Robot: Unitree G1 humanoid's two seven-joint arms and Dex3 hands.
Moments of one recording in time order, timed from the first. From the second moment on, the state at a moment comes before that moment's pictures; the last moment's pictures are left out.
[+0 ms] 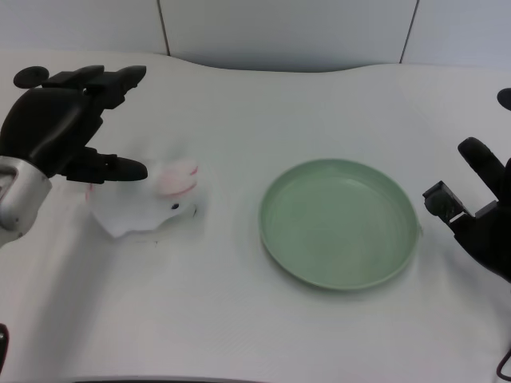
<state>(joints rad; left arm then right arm) -0.92 0.44 -0.31 1.30 0.81 -0.70 0.44 -0.59 -0.13 -0.51 1.07 0.57 0.09 0.93</state>
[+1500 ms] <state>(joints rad) -0.93 0.26 -0.44 1.38 0.75 -0.25 0.23 -0.59 -0.13 -0.51 1.05 0.58 0.11 0.94</state>
